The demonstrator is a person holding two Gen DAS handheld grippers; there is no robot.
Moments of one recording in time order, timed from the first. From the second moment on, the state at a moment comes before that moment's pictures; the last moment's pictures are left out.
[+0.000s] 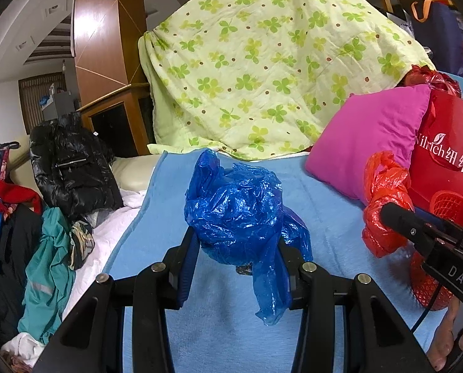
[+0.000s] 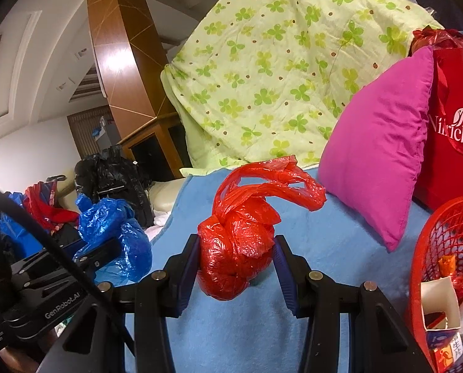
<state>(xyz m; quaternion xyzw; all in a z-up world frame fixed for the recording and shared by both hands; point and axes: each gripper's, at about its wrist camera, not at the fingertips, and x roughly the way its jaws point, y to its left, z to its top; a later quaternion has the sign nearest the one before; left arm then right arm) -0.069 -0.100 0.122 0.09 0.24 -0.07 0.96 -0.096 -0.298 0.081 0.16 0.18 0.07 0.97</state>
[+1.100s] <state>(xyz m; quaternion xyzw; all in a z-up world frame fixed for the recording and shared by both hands) -0.102 -0.171 0.138 0.14 0.22 -0.13 0.96 -0.170 -0.378 0.101 0.19 0.09 0.00 0.98</state>
